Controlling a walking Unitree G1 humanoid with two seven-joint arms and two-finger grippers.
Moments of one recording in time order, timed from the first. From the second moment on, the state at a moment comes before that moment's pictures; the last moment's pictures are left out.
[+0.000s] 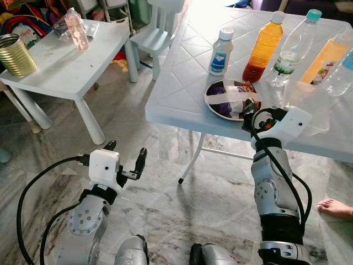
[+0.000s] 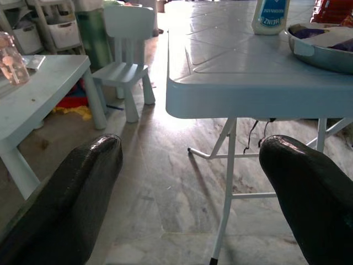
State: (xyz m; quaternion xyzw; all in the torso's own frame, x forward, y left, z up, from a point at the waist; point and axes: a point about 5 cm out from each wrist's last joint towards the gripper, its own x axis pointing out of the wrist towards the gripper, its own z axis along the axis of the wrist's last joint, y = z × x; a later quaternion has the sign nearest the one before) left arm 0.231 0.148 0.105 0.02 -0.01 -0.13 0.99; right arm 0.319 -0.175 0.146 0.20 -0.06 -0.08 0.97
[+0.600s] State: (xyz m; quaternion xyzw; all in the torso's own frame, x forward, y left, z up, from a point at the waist) left arm 0.229 0.145 0.103 0.02 -0.01 -0.14 0.99; right arm 0.337 -0.164 0.137 0.34 0.03 -0.06 0.94
